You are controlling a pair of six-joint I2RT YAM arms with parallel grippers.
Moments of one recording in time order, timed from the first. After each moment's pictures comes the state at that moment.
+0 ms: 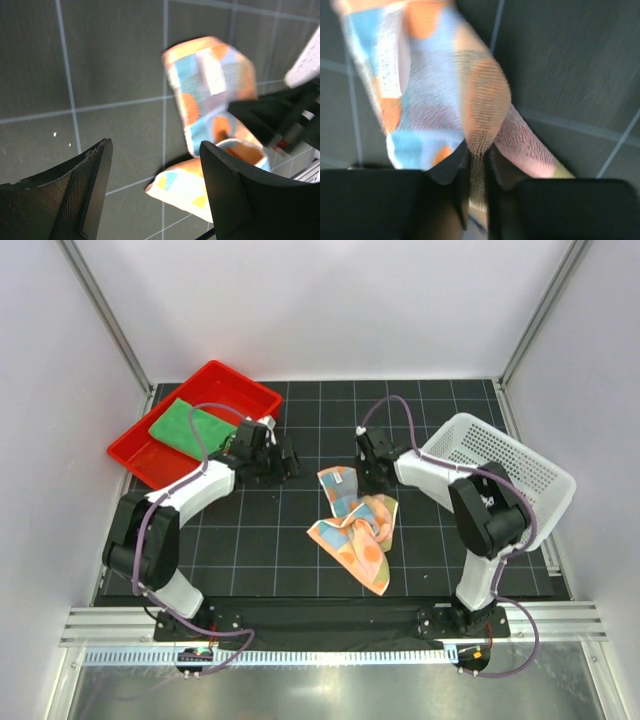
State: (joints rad) left arm -0.40 1.60 1.05 -0.25 0.23 -0.63; right arm 0.52 1.85 1.19 -0.43 0.01 0.38
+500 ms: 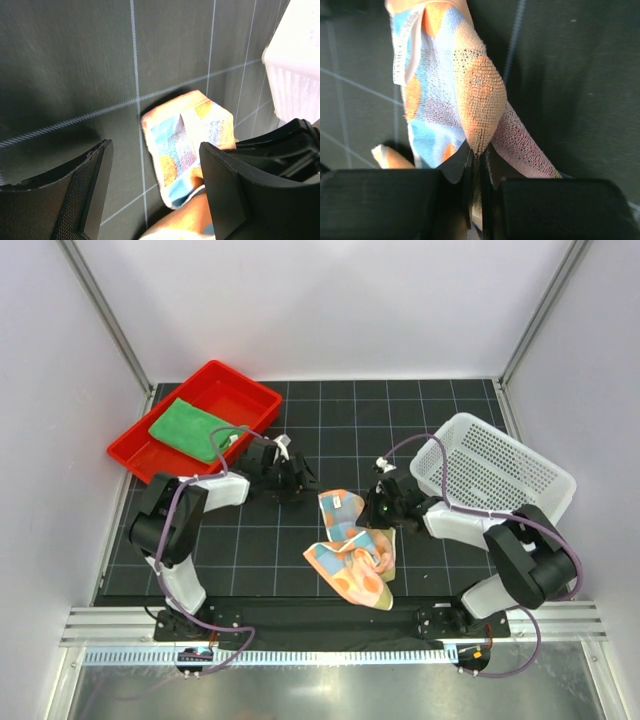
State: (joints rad) left arm -0.43 1.78 0.91 0.11 0.44 -0.76; right arm 0.56 1.49 0.64 -0.02 -0.16 0.58
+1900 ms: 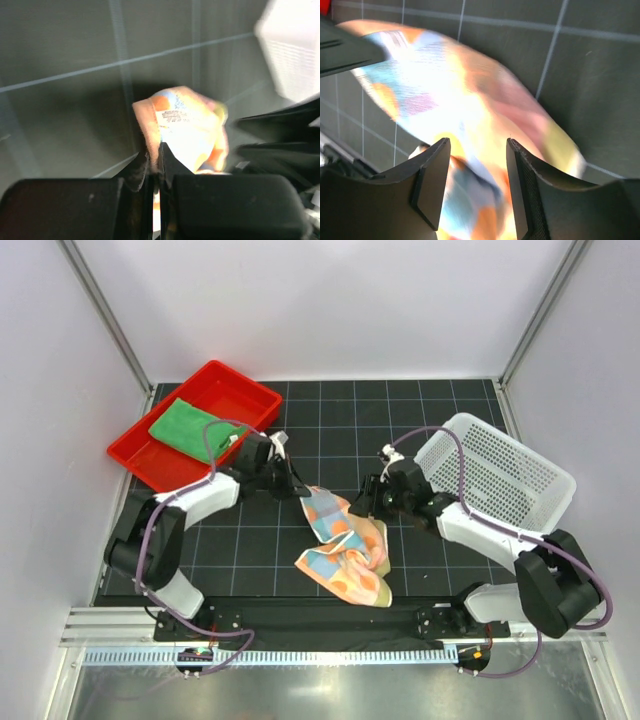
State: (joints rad) left arm -0.44 1.62 0.89 -0.04 0.47 -0.70; right arm 0.56 1.30 0.65 -0.06 -0.20 0.63
